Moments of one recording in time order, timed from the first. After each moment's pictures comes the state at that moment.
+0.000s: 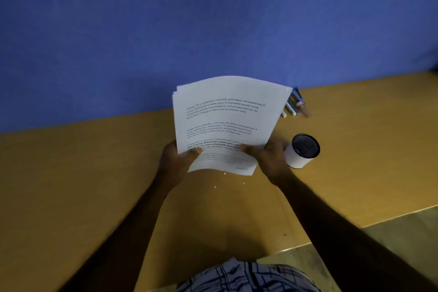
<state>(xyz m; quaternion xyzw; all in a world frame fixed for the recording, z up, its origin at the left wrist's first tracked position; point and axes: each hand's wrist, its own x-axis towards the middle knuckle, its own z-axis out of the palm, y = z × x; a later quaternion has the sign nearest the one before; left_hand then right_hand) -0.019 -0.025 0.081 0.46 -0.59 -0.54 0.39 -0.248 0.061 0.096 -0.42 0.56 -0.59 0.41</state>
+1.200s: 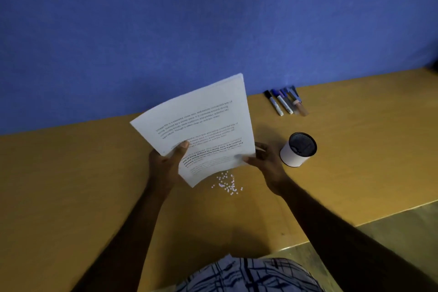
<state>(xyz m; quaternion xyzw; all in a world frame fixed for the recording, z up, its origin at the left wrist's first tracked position) -0.017 -0.006 0.102 0.40 -0.51 -0.56 0.52 -0.271 0.072 0.045 -0.31 0.59 -0.54 0.51</state>
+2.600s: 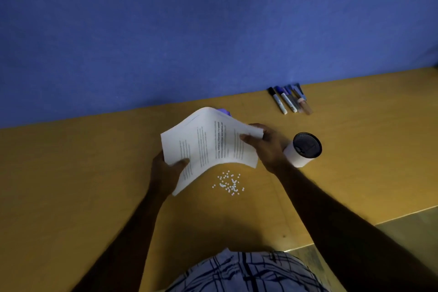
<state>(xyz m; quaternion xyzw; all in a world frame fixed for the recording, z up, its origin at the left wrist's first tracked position) -0.005 -0.023 0.047 0.56 -0.57 -0.49 0.34 -0.271 0.028 0.080 -0.41 0.57 -0.55 0.45</state>
